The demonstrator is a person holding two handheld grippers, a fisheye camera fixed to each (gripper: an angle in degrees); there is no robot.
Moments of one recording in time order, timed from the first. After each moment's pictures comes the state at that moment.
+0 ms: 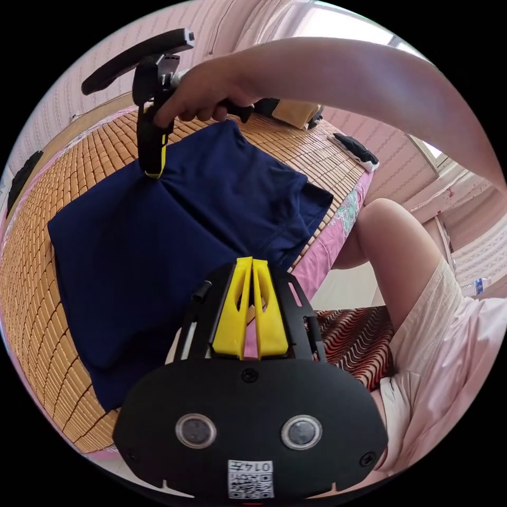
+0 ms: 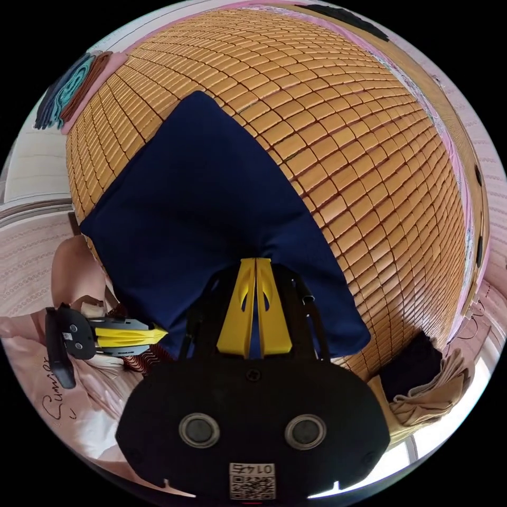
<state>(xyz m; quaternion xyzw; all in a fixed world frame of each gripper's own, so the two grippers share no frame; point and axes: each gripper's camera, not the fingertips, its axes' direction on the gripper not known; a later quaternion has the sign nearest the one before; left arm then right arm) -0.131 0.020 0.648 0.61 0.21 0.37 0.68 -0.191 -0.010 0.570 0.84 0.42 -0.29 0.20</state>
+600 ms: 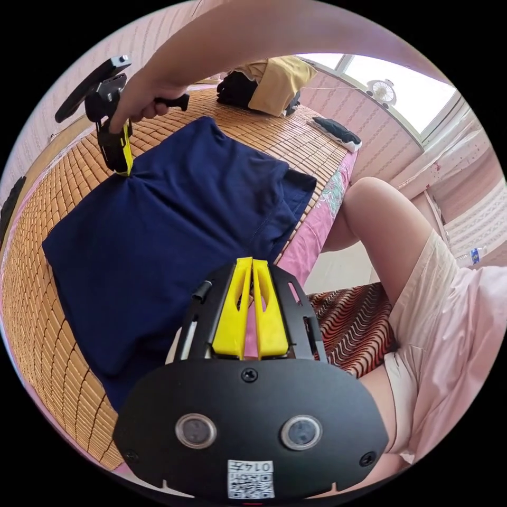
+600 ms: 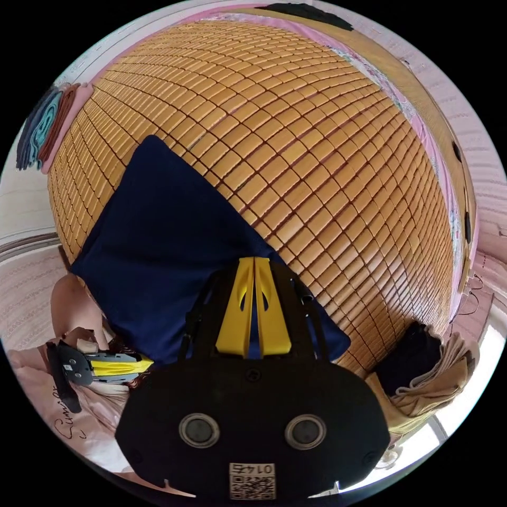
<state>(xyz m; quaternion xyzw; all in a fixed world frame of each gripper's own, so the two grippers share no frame) -0.102 0.010 0.690 0.60 0.17 0.42 0.66 -0.141 0.024 0.549 0.87 0.37 -0.27 0.20</state>
